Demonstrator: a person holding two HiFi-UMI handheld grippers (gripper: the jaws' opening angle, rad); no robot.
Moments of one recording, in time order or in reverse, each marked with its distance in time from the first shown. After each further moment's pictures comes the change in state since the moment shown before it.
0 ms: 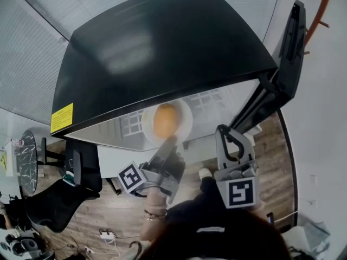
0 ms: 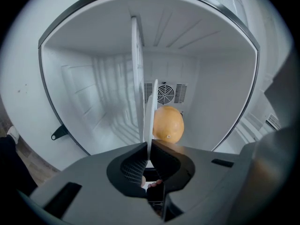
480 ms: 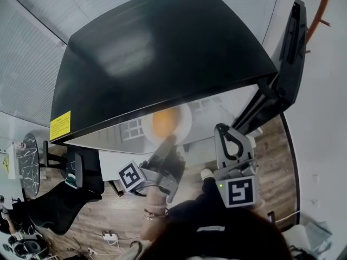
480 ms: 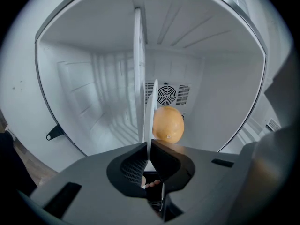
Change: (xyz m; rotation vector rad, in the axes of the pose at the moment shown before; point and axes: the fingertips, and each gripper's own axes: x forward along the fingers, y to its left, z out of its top) left arm 0.011 0.000 0.008 -0.031 0.006 -0.008; right arm 0.012 -0.004 0.004 0.018 -0.033 -0.003
